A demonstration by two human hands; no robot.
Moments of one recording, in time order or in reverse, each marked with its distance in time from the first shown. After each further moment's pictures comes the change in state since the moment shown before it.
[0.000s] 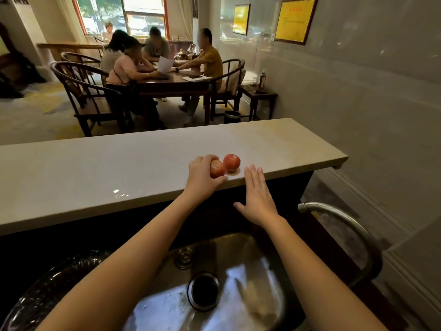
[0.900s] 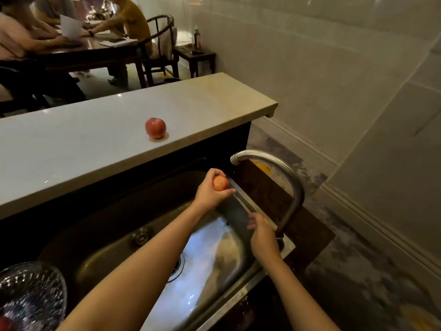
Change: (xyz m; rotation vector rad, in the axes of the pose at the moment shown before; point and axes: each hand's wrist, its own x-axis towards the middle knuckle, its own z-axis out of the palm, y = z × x) left_hand -0.085 0.036 0.162 -0.498 -0.459 -0.036; right_hand -0.172 0.113 0.066 0.625 0.090 0.648
